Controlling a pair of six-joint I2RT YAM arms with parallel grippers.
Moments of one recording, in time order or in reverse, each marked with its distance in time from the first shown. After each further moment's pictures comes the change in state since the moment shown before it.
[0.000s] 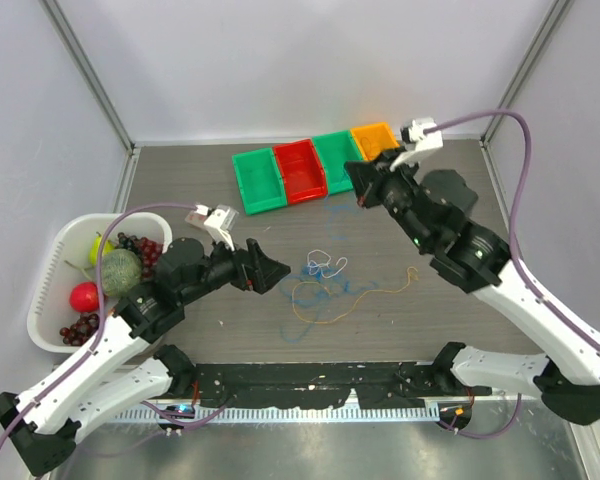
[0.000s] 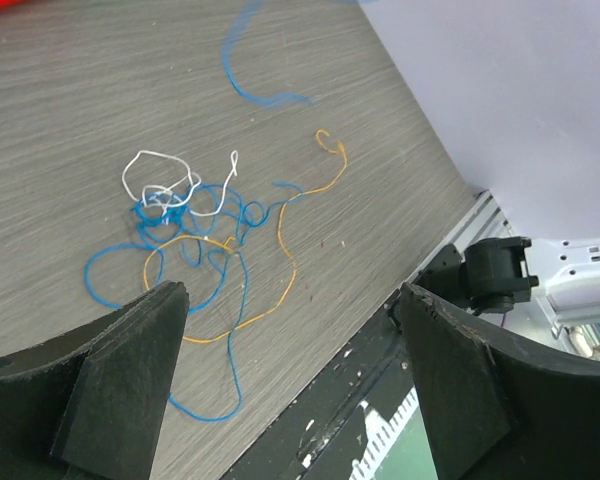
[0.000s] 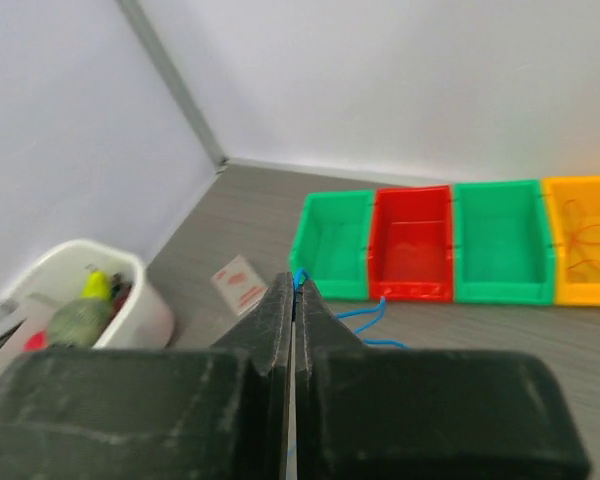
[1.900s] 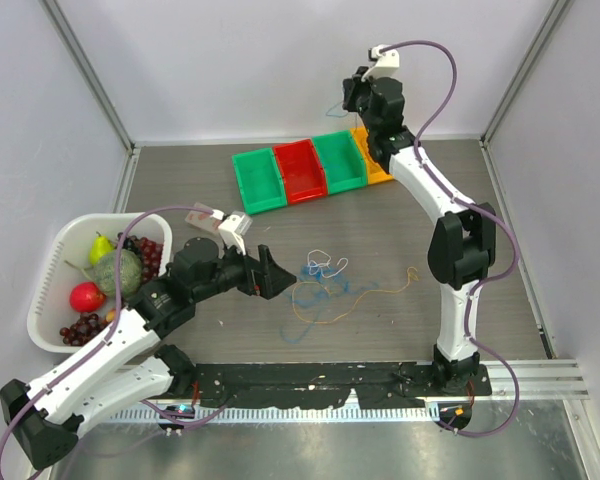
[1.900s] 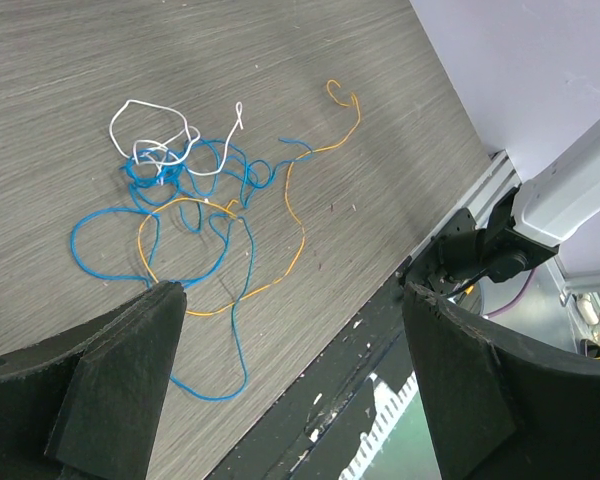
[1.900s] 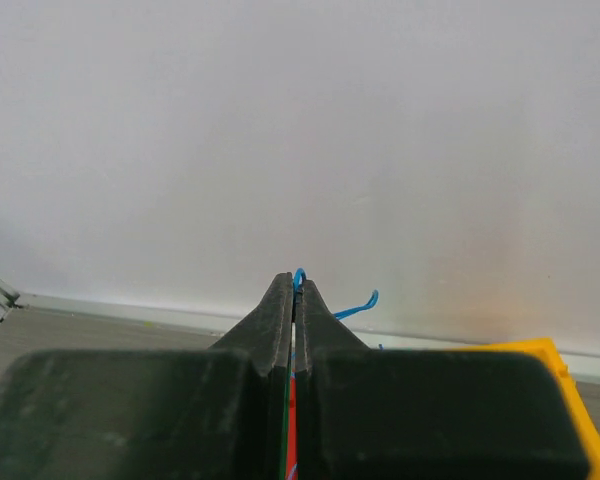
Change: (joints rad) left arm 0.000 0.063 -0.056 0.013 0.052 0.000; right arm -0.490 1.029 0.578 0.490 -0.209 -0.105
